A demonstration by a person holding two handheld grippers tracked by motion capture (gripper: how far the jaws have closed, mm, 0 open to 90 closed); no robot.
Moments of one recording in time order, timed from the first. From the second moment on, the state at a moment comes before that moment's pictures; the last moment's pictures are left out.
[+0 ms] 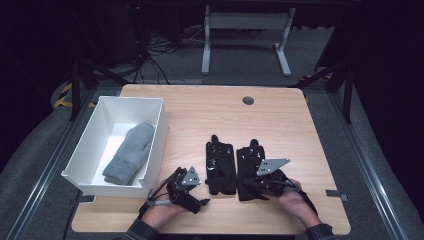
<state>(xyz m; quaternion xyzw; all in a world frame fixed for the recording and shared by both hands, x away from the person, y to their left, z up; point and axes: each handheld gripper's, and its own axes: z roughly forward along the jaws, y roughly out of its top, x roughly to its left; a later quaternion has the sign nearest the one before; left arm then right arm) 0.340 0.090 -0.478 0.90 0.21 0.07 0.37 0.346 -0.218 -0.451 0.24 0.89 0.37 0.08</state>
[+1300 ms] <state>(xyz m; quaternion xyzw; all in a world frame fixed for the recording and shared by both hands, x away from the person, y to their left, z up) 0.411 0.062 -0.454 0.86 0.36 0.07 0.35 0.365 -0.326 -0.465 0.42 0.82 0.35 0.20</state>
